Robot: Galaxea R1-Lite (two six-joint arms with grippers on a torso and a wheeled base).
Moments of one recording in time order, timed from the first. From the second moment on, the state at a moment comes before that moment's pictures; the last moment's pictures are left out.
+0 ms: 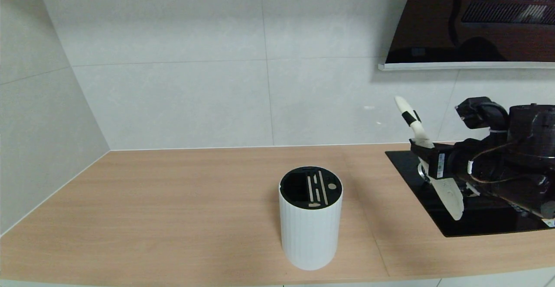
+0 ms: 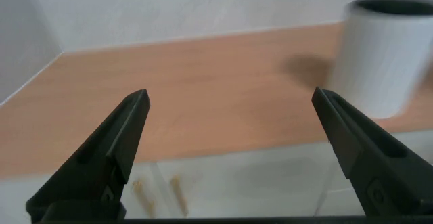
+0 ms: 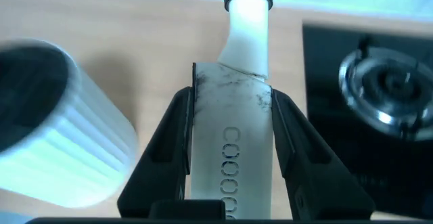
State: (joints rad) left arm 0.00 0.05 -0.14 0.03 -0.16 0.06; right arm 0.35 1.56 -0.69 -0.63 -0.16 0.04
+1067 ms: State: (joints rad) left arm -0.47 1.46 -0.77 -0.87 -0.49 -0.85; right arm 0.80 1.60 -0.92 -0.54 -0.21 0.15
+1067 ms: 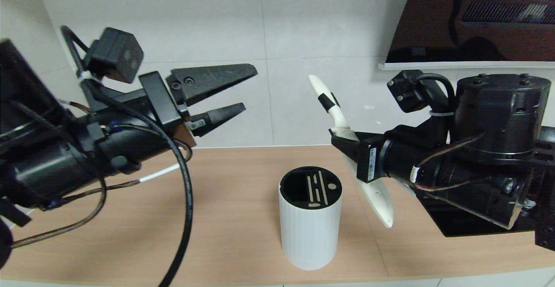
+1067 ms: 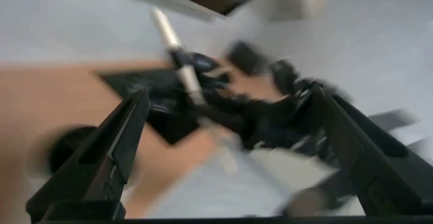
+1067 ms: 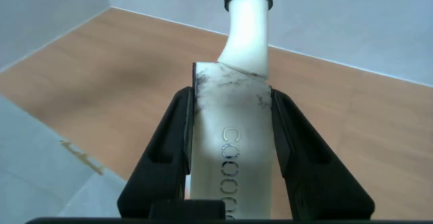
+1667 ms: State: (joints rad) left arm -0.61 1.70 -0.81 -0.88 -0.29 -0.86; right arm 0.90 1.69 -0.91 -0.61 -0.28 0.15
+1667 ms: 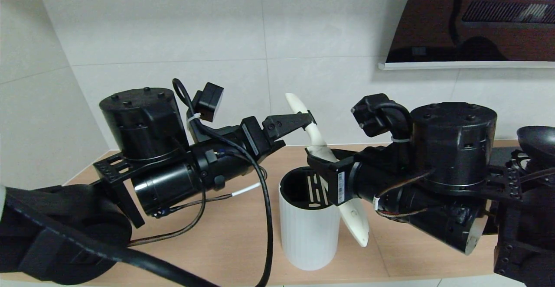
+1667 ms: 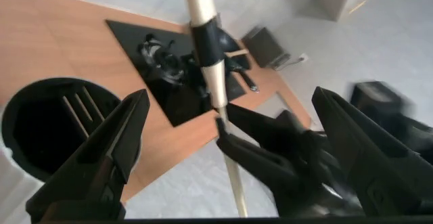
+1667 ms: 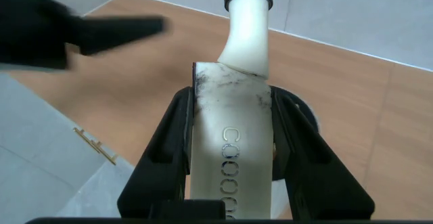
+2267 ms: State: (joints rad) left arm -0.62 1.77 -0.82 -0.97 -0.26 -0.86; right arm 0.95 1.72 -0.88 -0.65 -0.28 0.16
